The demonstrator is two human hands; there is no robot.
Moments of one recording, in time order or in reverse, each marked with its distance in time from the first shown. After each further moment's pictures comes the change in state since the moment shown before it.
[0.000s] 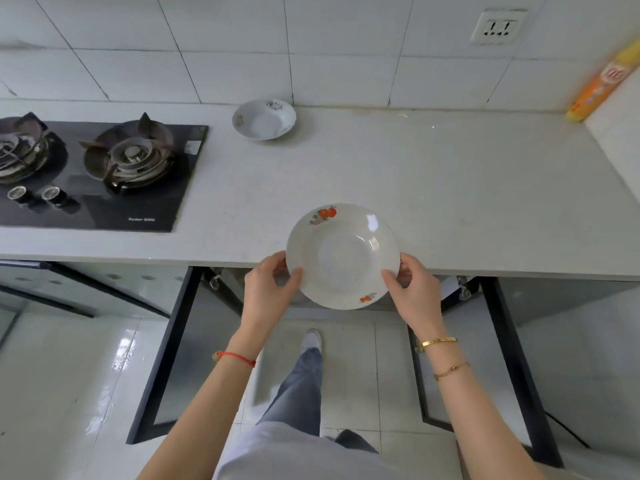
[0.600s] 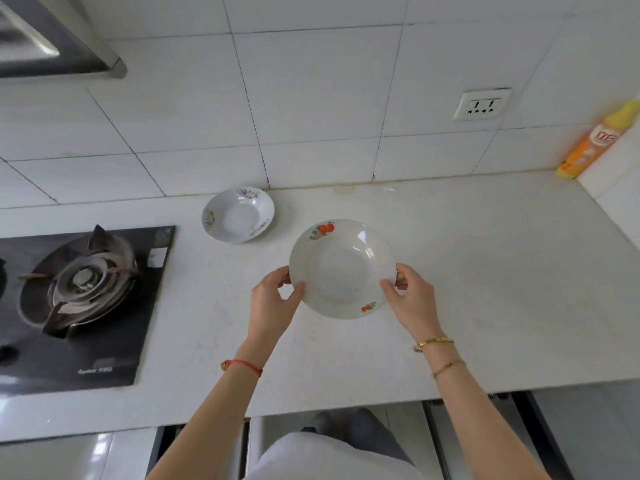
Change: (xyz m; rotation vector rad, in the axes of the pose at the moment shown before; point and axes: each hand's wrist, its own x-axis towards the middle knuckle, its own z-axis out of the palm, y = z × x) left_hand 0.271 0.024 0.052 0.057 -0.060 0.079; right_hand 0.258 -0.011 0.027 -0.057 0.124 0.064
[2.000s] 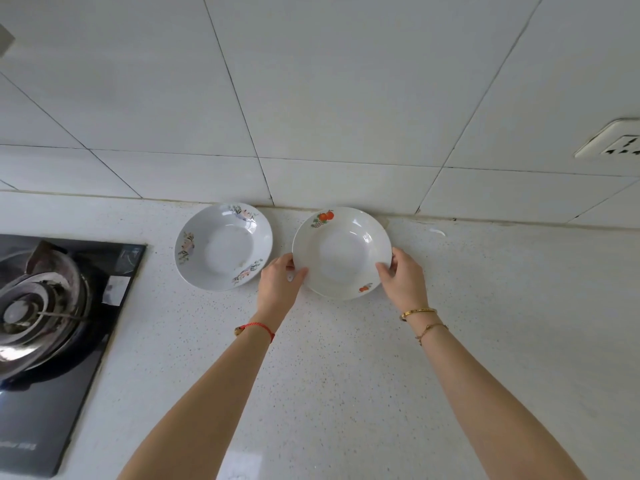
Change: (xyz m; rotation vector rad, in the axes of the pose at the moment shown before) left_hand 0.231 -0.084 0.104 0.154 -0.052 -0.279; right_hand 0.266 0.049 0.124 -0.158 -0.266 -0.028
